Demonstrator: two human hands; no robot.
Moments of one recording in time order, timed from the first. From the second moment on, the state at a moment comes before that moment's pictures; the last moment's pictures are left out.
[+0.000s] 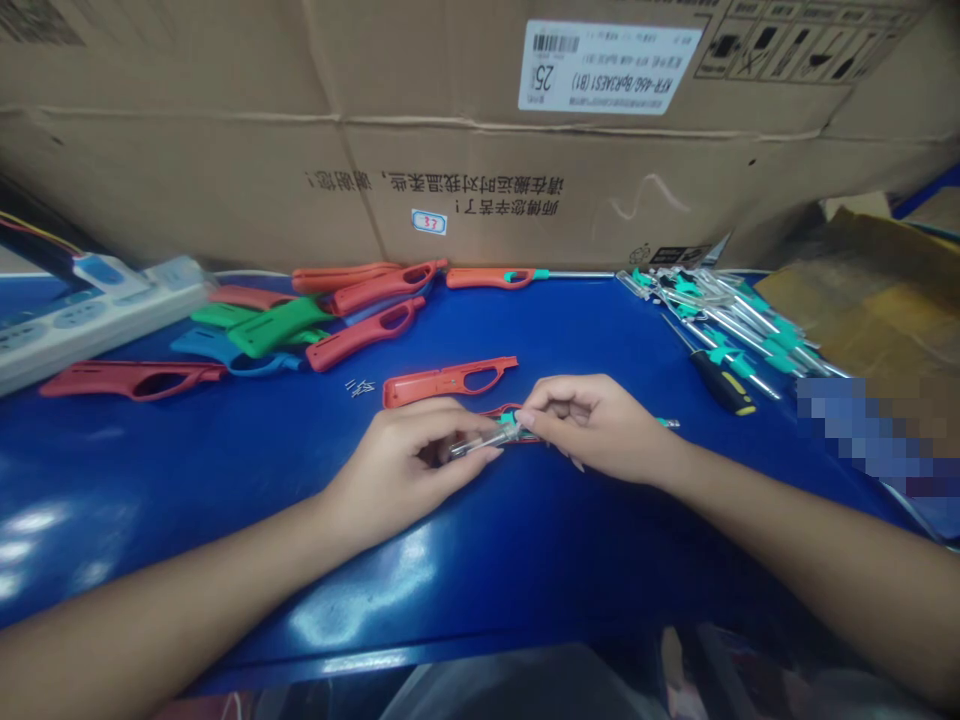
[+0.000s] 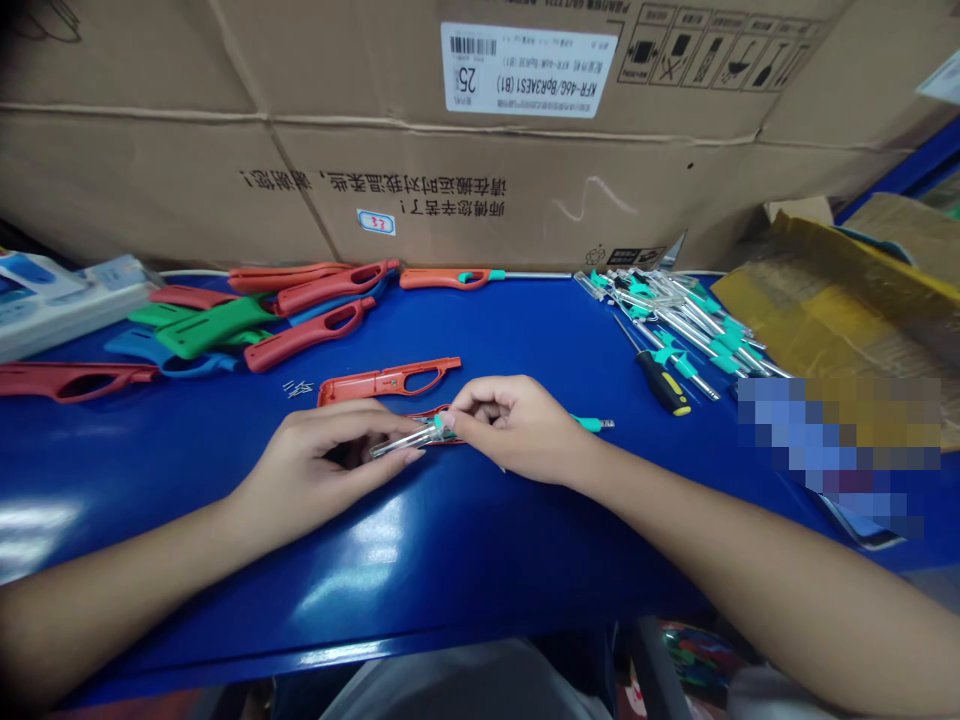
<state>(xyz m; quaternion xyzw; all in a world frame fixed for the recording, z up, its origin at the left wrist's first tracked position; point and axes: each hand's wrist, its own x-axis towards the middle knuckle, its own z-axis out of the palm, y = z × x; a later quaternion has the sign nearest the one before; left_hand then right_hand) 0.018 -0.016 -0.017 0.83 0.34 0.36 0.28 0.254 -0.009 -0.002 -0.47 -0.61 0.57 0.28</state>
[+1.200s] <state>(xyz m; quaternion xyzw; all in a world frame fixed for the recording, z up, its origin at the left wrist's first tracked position) 0.000 0.000 -0.002 0.87 0.37 0.22 0.24 0.263 -0.005 -0.001 -0.50 -0.65 0.49 0.29</state>
